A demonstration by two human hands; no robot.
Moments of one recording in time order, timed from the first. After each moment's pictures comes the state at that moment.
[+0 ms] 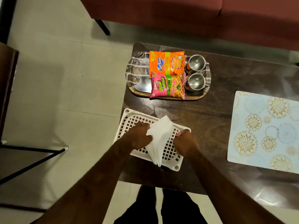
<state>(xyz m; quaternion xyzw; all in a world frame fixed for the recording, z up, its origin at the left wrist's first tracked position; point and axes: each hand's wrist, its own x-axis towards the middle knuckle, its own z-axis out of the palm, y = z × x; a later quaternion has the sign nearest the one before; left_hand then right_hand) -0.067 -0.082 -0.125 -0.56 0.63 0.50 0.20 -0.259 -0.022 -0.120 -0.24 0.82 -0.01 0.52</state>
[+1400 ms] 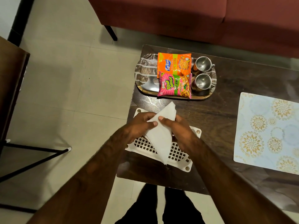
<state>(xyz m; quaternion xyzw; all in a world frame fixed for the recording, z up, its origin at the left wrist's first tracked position) -0.051 -0.090 -0.091 -0.58 0.42 0.70 -0.07 -0.219 -0.051 -0.102 -0.16 0.64 -0.29 0.69</state>
